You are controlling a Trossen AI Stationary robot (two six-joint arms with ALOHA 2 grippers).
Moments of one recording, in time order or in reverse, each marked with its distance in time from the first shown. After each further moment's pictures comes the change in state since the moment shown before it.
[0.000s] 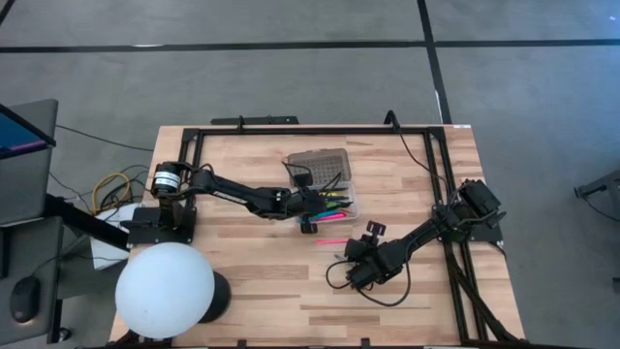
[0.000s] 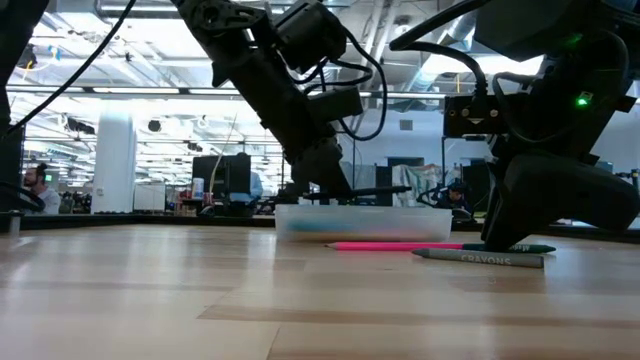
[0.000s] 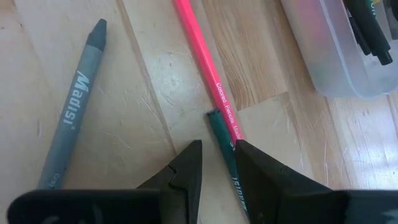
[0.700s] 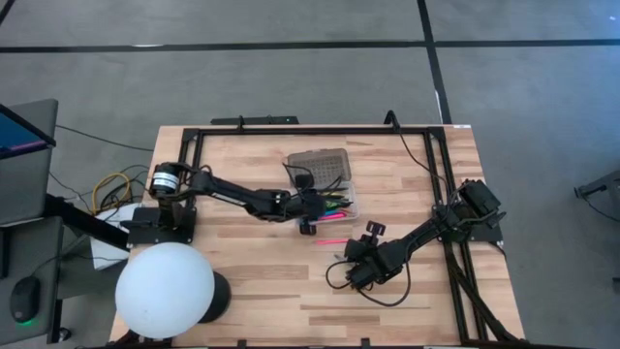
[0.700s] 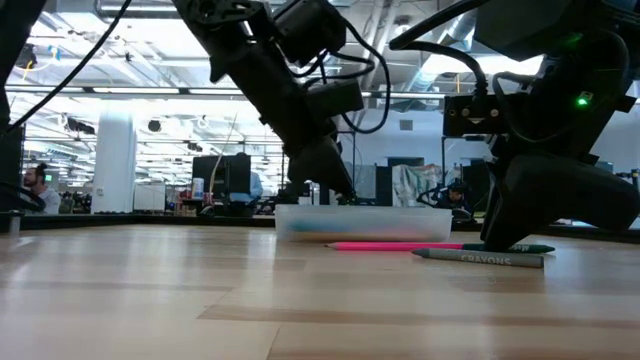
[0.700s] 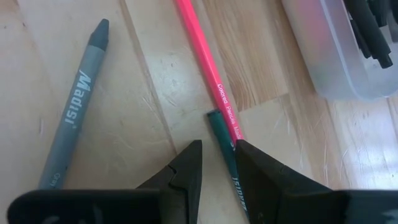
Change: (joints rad) left arm -0.023 -0.009 0.001 0.004 -0.037 0.079; right arm 0.000 0.000 0.000 0.002 0.001 -0.011
